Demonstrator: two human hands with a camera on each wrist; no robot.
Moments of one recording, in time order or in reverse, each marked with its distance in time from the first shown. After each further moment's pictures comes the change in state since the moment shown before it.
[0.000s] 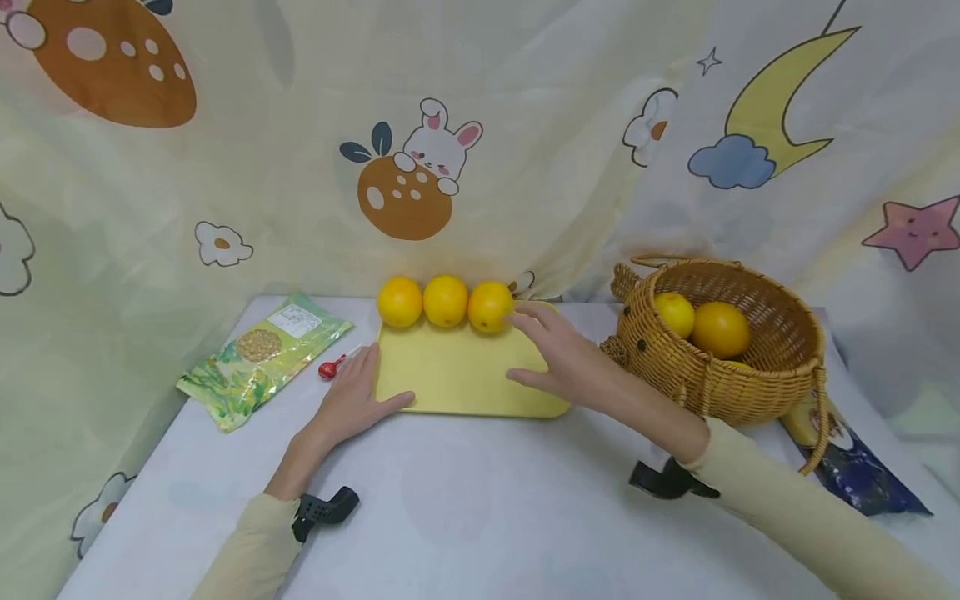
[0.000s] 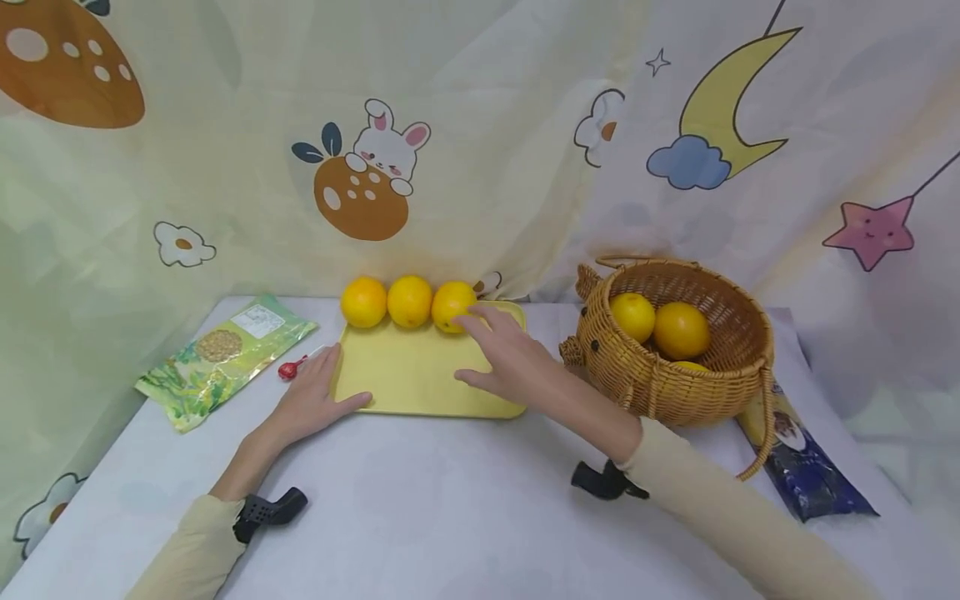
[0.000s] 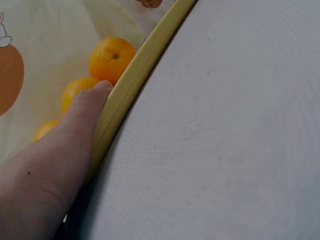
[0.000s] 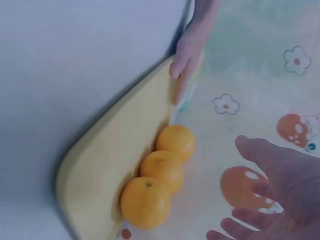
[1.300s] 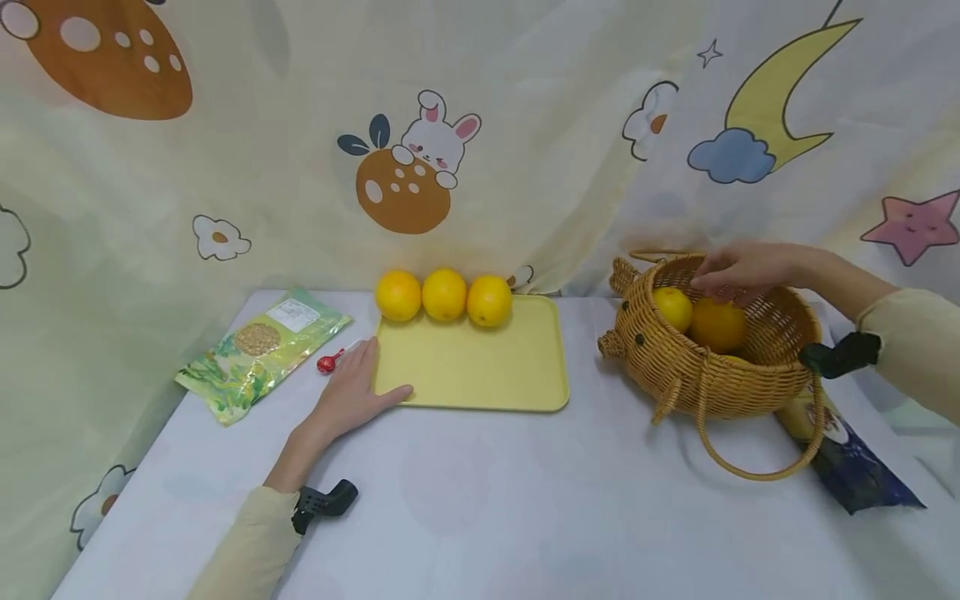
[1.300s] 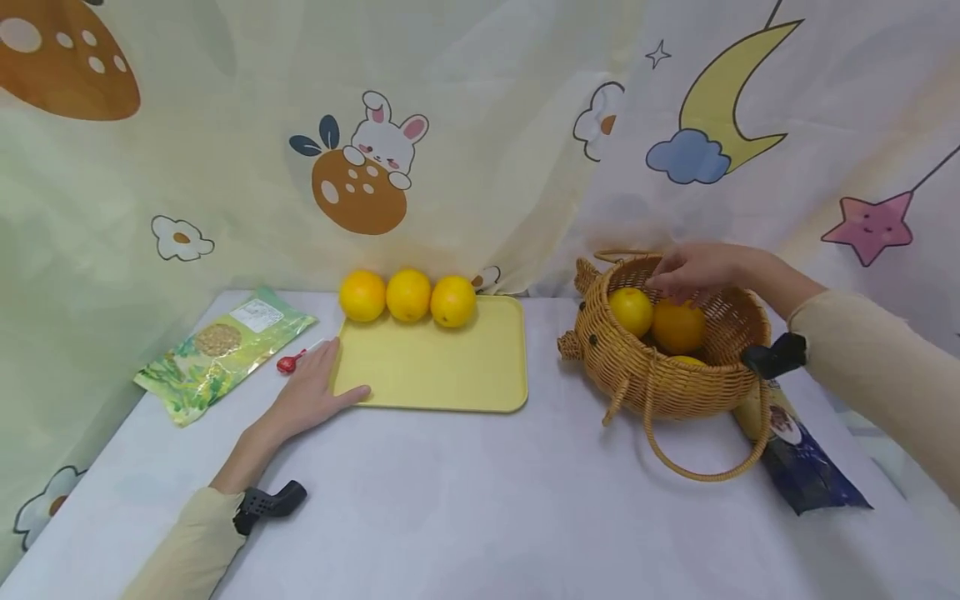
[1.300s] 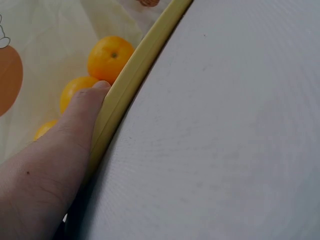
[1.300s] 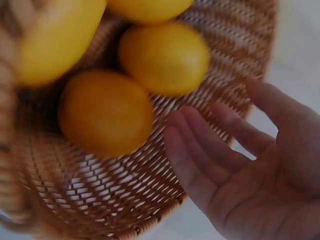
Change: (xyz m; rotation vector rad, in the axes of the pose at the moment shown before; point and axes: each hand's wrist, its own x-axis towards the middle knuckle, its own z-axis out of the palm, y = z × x) left_hand 0.001 -0.001 -0.002 -0.009 0.001 -0.006; right_hand -0.024 0.197 -0.158 0.143 -0.641 0.553
